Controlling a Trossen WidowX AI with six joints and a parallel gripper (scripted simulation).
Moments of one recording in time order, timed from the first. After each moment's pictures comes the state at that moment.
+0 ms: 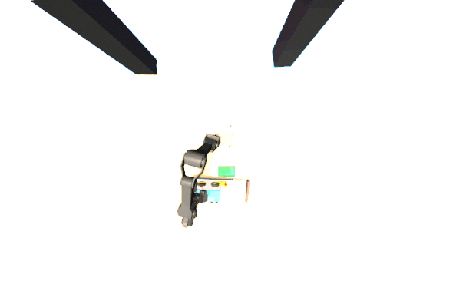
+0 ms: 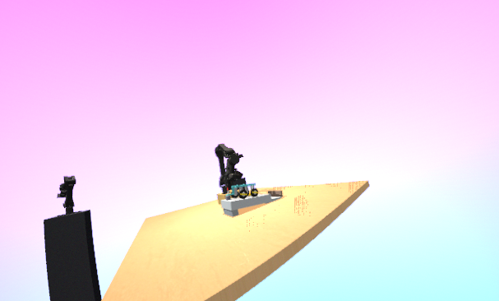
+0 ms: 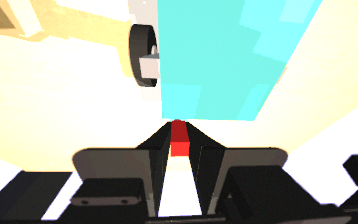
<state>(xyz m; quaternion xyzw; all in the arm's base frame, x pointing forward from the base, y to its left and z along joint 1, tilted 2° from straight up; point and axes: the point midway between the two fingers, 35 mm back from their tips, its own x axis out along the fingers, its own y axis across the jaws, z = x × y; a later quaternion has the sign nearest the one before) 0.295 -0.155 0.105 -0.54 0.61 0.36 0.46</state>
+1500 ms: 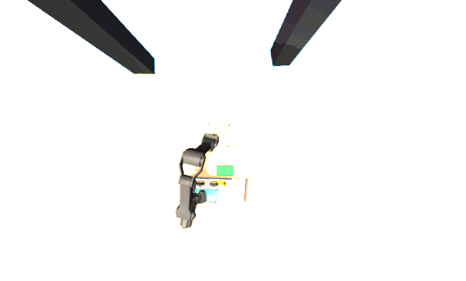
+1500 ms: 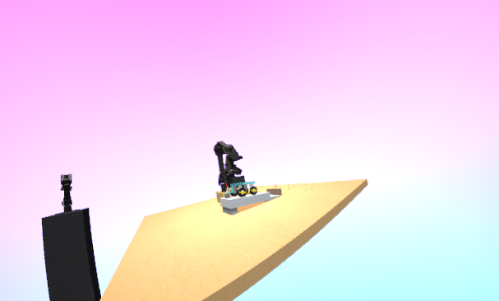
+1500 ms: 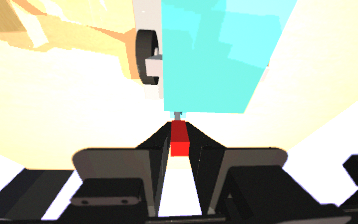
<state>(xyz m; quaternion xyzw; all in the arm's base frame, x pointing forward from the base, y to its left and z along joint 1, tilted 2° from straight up) 0.295 -0.151 0.118 -0.54 0.61 0.36 0.46</state>
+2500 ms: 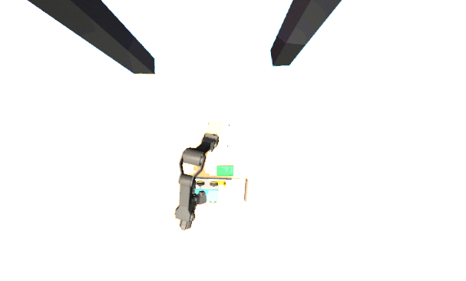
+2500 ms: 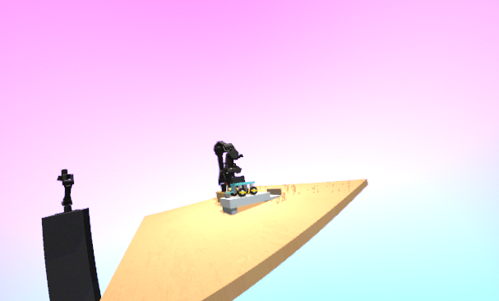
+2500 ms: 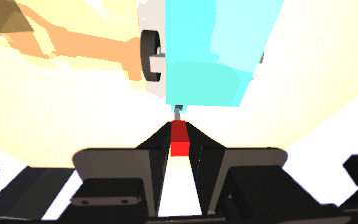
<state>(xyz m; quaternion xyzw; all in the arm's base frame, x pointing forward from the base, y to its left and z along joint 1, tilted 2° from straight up) 0.293 -0.150 0.128 -0.54 0.61 0.36 0.46</state>
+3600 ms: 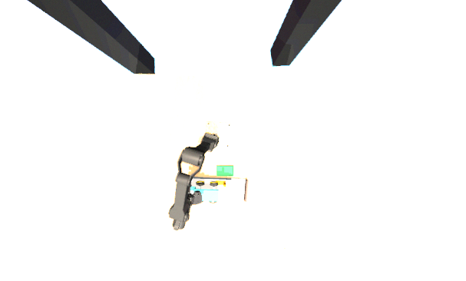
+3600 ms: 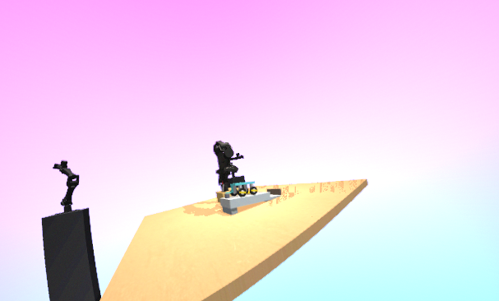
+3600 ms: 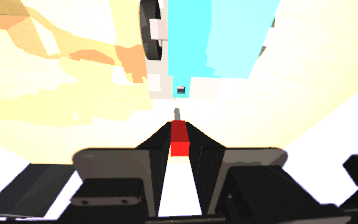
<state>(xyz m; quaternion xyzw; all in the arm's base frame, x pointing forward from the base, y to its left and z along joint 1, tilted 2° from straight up) 0.287 -0.173 0.137 -0.54 0.61 0.36 0.46</state>
